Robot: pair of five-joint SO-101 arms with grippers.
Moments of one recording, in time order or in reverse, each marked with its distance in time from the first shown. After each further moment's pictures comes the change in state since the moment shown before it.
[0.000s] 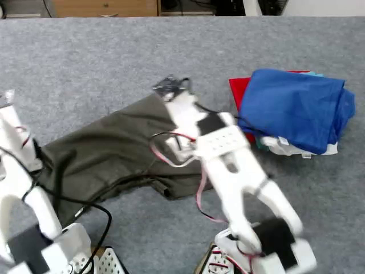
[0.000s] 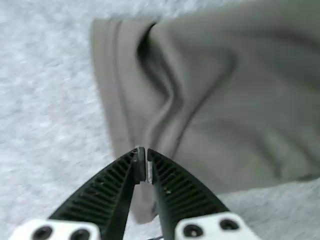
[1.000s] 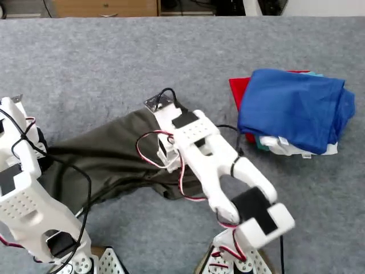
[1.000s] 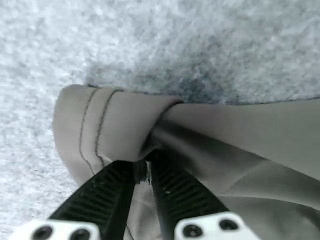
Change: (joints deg) left arm -0.9 37.4 -23.4 0.2 4.0; right arm -3.4 11.6 -3.3 8.0 -8.0
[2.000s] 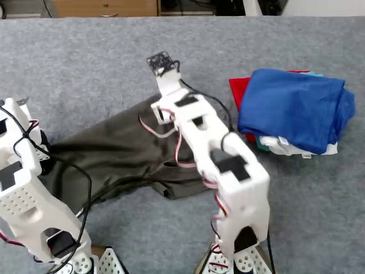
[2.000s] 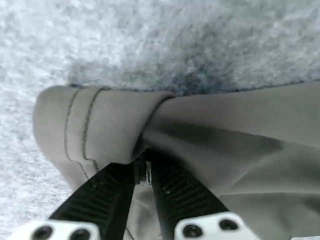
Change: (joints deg) left arm 0.5 4.0 -1.3 1.6 -1.7; right arm 7.1 31.8 -29.3 -31.2 2.5
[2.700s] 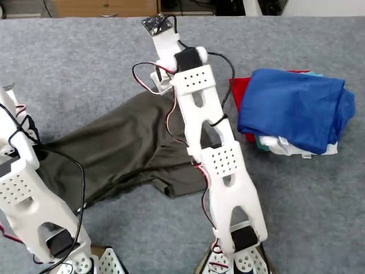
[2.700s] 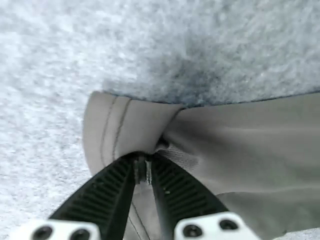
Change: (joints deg) left arm -1.8 9.0 -24.4 12.0 0.8; right arm 1.3 27.1 -83.4 65.4 4.7
